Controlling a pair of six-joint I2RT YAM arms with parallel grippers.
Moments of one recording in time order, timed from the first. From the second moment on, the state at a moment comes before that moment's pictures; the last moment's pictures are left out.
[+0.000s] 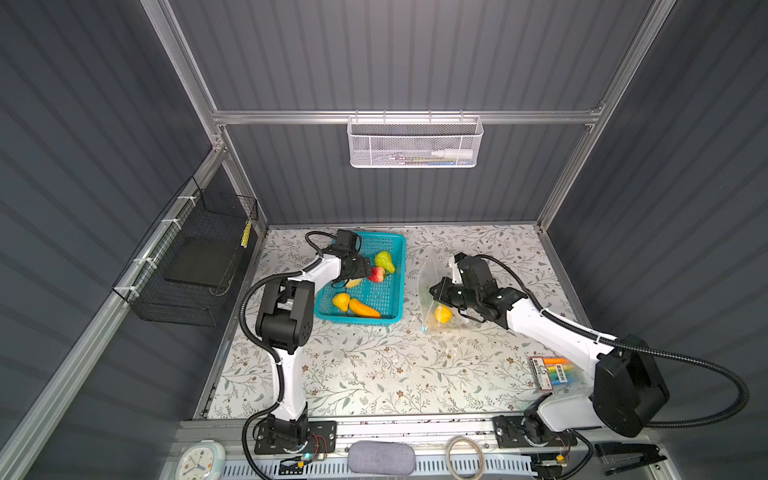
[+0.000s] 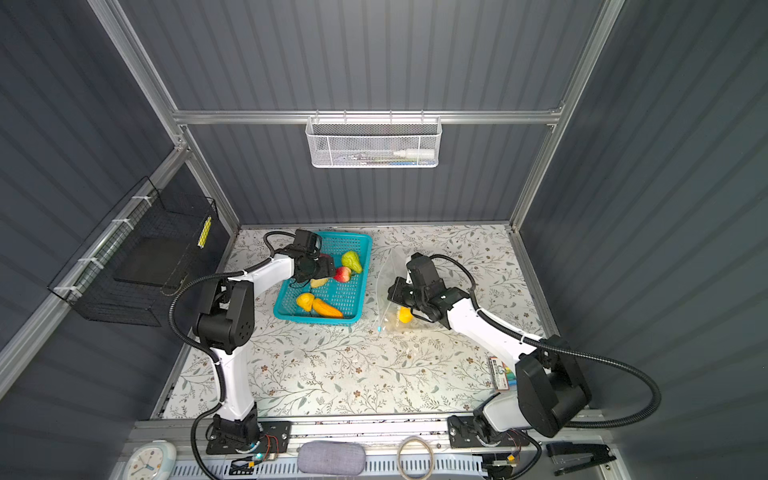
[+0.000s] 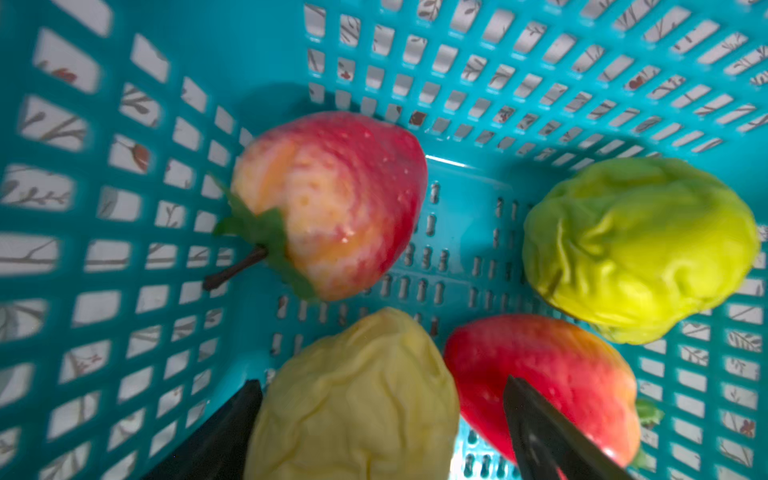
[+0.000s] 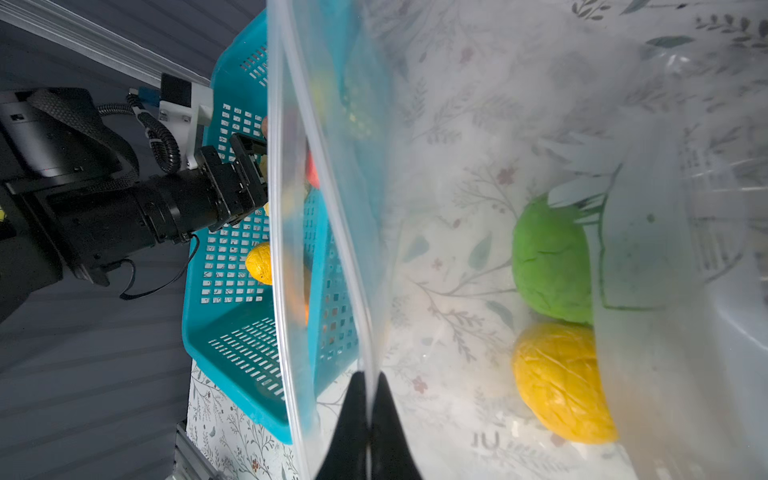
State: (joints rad) left arm -0.29 2.06 1.51 -0.46 0.02 -0.36; right arm 0.56 1.42 0.95 -0.21 -0.17 0.81
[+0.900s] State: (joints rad) left arm -0.29 2.06 1.52 -0.49 0.04 -0.34; right arm 0.56 1.41 0.94 -0.21 -0.16 0.81
